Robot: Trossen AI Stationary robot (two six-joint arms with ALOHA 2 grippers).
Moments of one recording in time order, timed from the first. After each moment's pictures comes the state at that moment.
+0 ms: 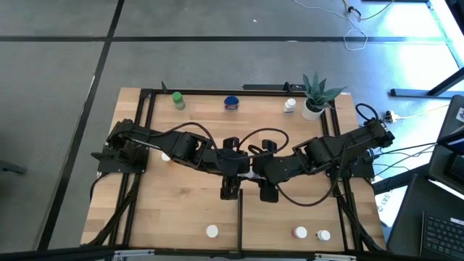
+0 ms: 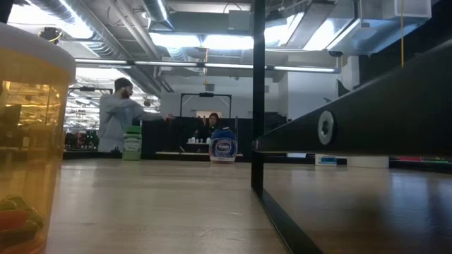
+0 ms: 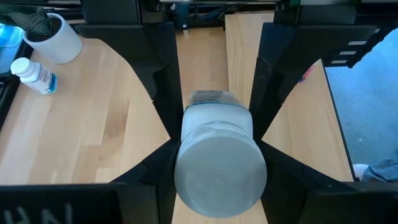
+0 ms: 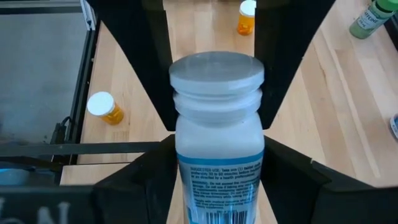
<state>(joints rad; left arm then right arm) -0.30 1.86 2.08 -0.91 -0.30 -0.17 0.42 1.62 1.73 -0.94 0.29 0.36</state>
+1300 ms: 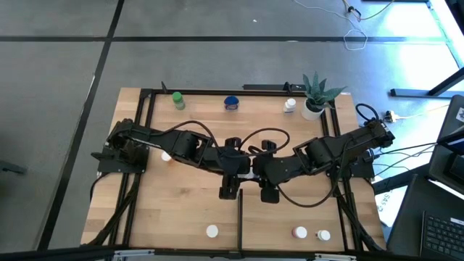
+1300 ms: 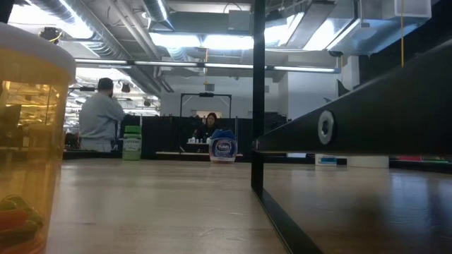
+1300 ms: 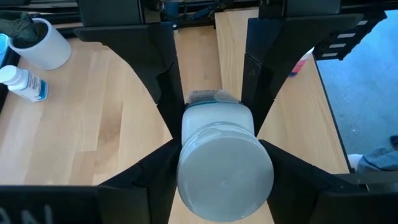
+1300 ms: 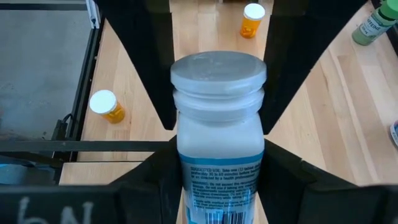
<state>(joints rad) -0.29 1.86 2.08 -0.90 -0.25 -0.13 0.42 1.62 1.73 -0.94 0.29 0.33</state>
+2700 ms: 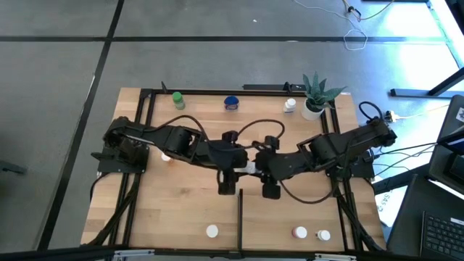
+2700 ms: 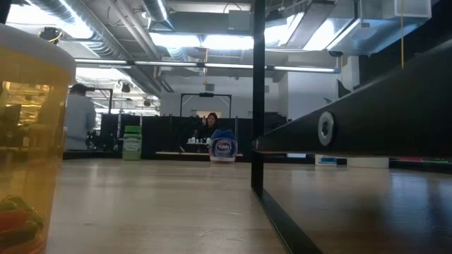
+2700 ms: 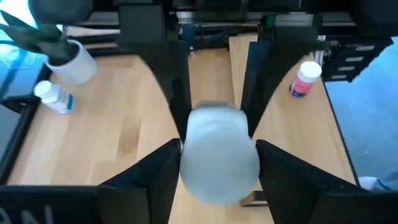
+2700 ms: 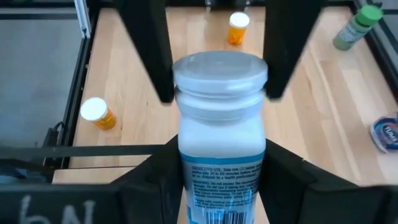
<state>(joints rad) -0.29 1.81 2.08 -0.88 -0.31 -0.12 0.42 1.59 1.73 -0.96 0.33 0.33</state>
